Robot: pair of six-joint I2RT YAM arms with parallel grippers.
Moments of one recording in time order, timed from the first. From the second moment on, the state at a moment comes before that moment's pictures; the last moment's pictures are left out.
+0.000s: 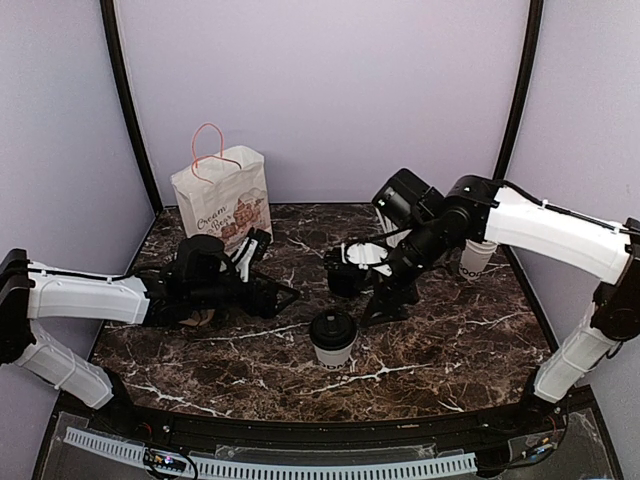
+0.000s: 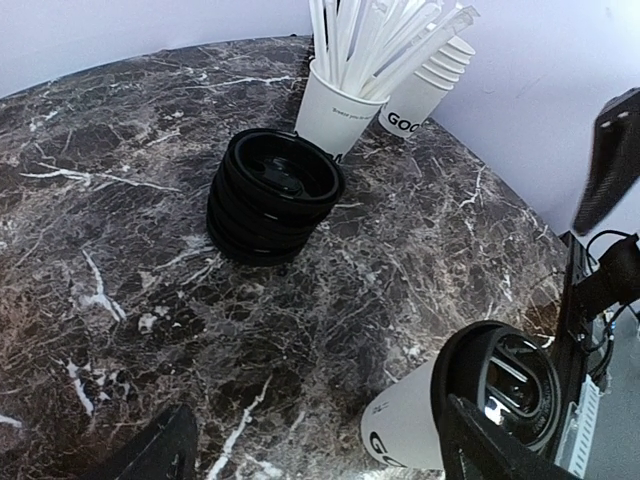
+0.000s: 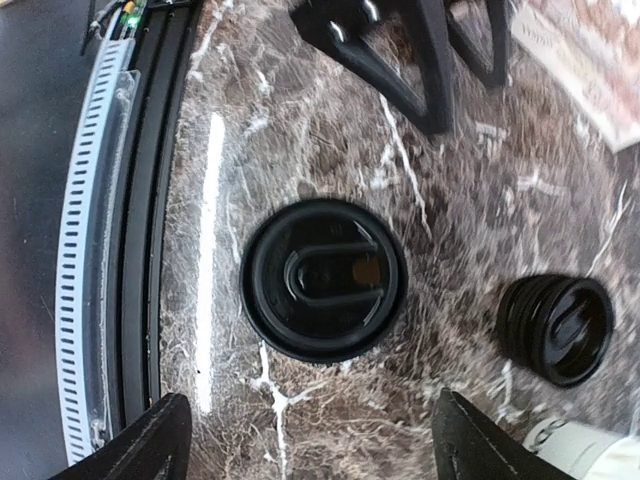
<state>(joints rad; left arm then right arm) -0.79 1.36 0.67 0.24 0.18 -0.30 0.95 1.58 1.53 -1.04 -0.34 -0.62</state>
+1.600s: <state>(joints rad) -0.92 1.65 0.90 0.14 0.36 -0.41 0.71 1.75 1.14 -0.76 -0.99 -0.30</state>
